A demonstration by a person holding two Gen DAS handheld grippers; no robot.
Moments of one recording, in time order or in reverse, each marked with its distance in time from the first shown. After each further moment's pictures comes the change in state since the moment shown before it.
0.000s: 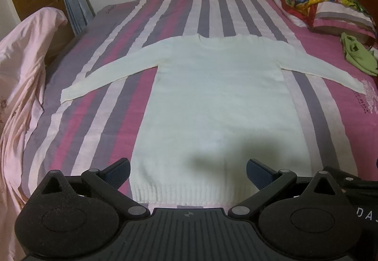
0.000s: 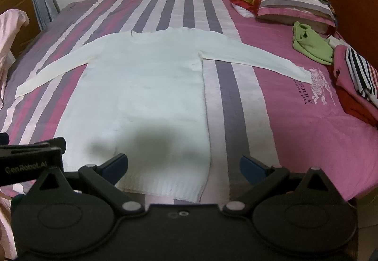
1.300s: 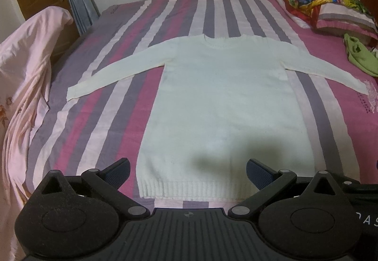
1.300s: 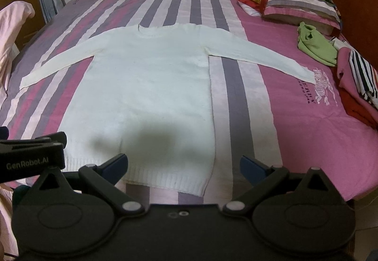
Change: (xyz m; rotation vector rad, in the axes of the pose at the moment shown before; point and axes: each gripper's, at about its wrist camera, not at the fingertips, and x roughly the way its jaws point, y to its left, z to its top) left arm -0.010 0.001 -0.002 -0.030 -0.014 0.002; right arm -0.004 0.007 -0.002 -0.032 0.024 0.016
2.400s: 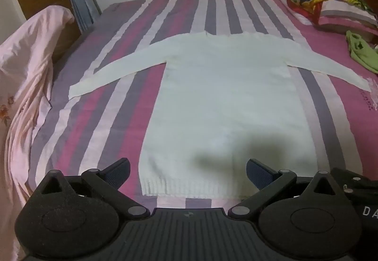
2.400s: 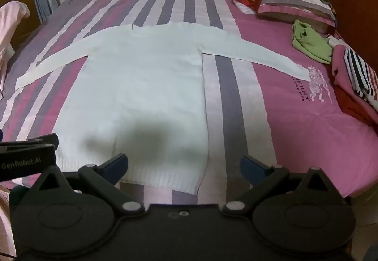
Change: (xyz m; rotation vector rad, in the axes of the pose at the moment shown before) left arm 0.003 -0.001 -0.002 -0.005 0.028 -0.009; right arm -0.001 -0.005 -0.001 0.006 0.010 -0.024
